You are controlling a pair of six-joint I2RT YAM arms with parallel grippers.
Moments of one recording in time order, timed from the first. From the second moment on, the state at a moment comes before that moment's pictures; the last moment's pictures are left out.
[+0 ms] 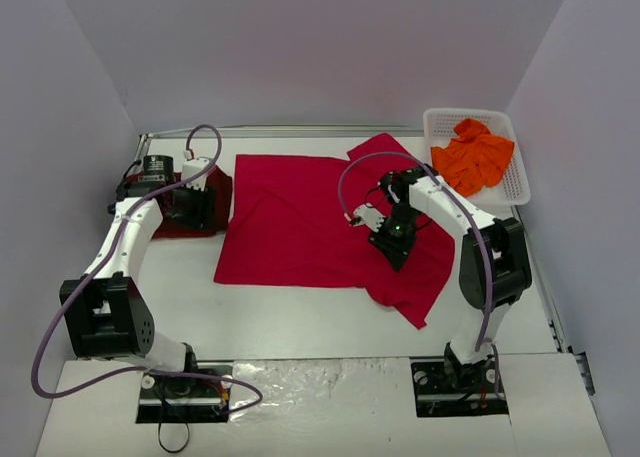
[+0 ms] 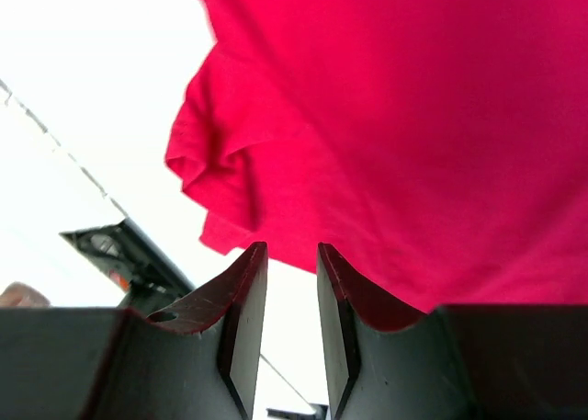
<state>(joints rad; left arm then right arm) 0.06 1.46 1.23 -0.79 0.40 0.28 0.35 1.80 1.39 -1.25 -0.28 -0.73</state>
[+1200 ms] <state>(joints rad) 0.12 1.42 1.14 -0.79 0.38 0.33 0.42 1.85 1.23 -1.20 -0.16 -0.74</state>
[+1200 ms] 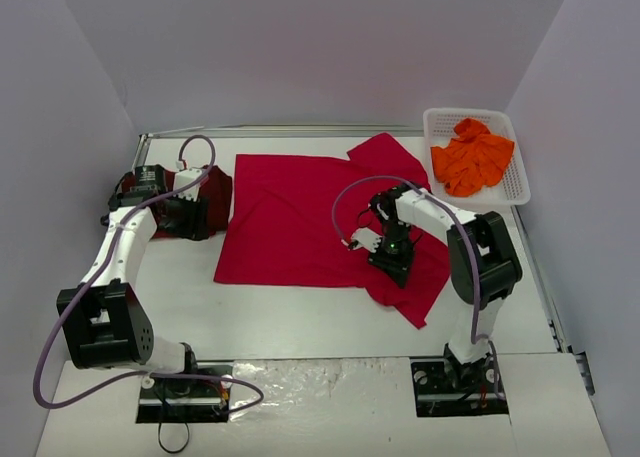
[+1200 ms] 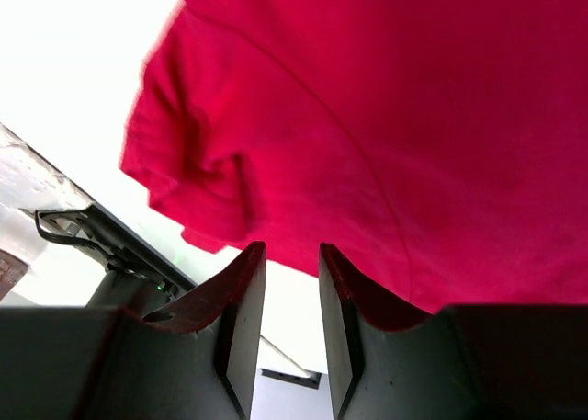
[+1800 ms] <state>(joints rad) 0.12 1.42 1.13 -0.78 0.38 0.33 0.81 1.88 1.21 -1.23 -0.28 -0.68</state>
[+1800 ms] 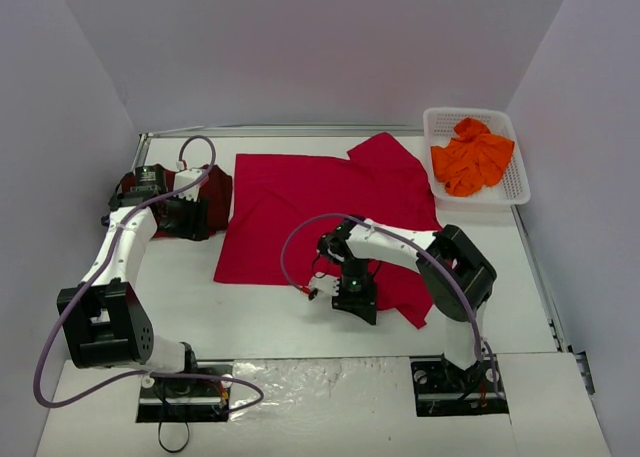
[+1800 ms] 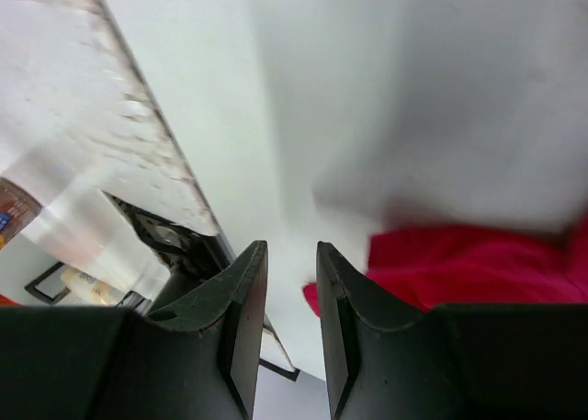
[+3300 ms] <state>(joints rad) -0.08 1.53 1.19 -0.78 0.37 0.53 0.22 1.64 1.18 -0.74 0.05 -0.37</state>
